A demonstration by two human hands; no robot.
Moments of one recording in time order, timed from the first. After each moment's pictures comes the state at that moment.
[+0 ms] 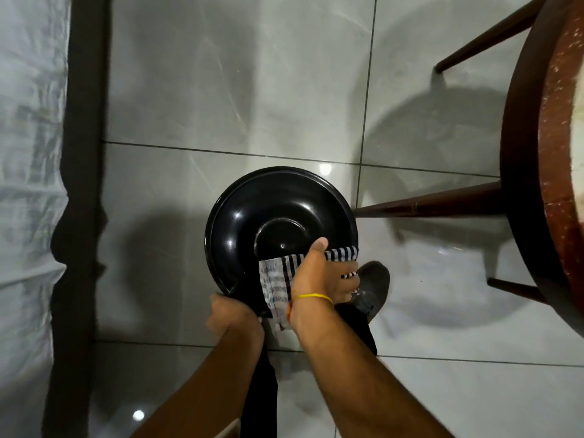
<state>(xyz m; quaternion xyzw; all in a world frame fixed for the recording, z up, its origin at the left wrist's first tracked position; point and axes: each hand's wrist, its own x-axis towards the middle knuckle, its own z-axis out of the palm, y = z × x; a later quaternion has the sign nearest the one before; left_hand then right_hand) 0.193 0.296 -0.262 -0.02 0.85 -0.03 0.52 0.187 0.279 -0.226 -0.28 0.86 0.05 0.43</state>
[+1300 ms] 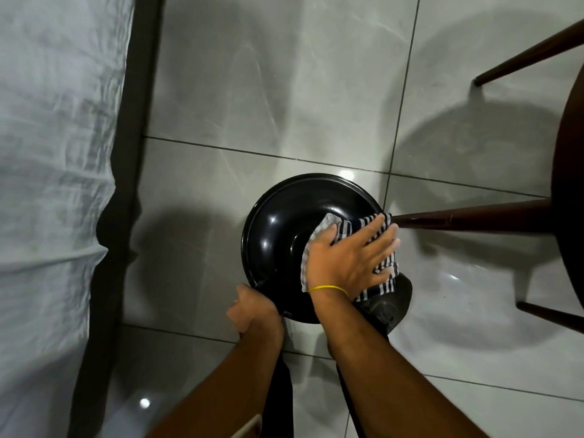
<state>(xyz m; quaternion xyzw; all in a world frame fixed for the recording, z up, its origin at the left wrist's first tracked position) 0.212 0.409 -0.295 0.75 0.53 -0.23 0.32 0.198 0.287 -0.255 -0.64 0.73 0.03 0.23</state>
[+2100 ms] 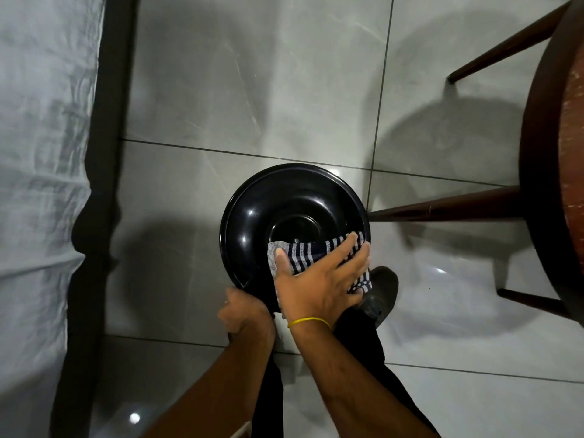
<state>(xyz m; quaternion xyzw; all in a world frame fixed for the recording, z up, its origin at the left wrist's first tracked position) 0.210 0.399 -0.293 0.77 0.51 -0.21 0.32 0.172 0.330 -0.238 -0.67 0.69 0.08 0.26</state>
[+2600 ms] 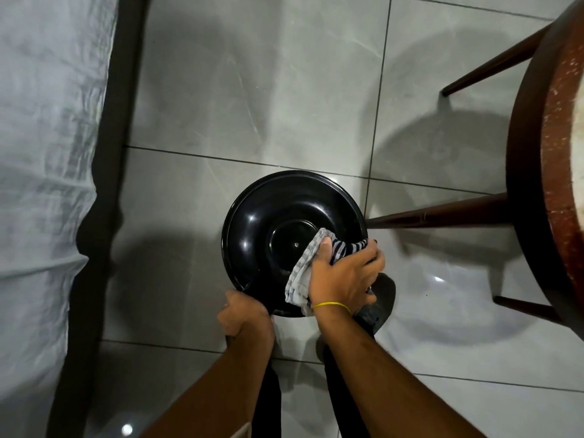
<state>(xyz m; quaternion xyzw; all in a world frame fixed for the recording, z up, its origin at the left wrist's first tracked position) 0.207 0.405 -0.297 0.75 0.52 -0.24 0.34 0.161 0.290 -0.243 -0.59 0.76 0.01 0.27</state>
